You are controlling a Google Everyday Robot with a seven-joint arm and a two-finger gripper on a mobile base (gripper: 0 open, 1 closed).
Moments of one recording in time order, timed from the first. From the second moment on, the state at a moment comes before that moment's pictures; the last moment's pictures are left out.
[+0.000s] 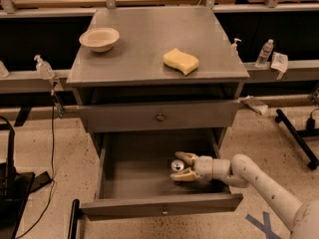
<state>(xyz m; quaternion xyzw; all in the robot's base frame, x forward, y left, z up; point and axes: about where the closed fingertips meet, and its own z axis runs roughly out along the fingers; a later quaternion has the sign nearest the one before) 0.608 -0.086 0.418 -0.46 0.62 0.41 0.49</state>
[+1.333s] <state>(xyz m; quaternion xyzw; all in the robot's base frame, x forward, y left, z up) 0.616 -0.092 0.452 -0.48 0.60 0.40 0.50</state>
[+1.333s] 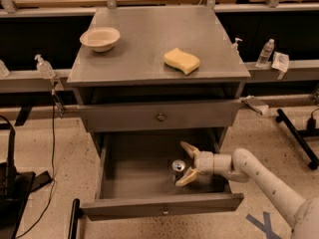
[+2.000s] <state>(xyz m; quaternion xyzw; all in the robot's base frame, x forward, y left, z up) 0.619 -0.137 0.478 -0.45 0.59 0.41 0.53</state>
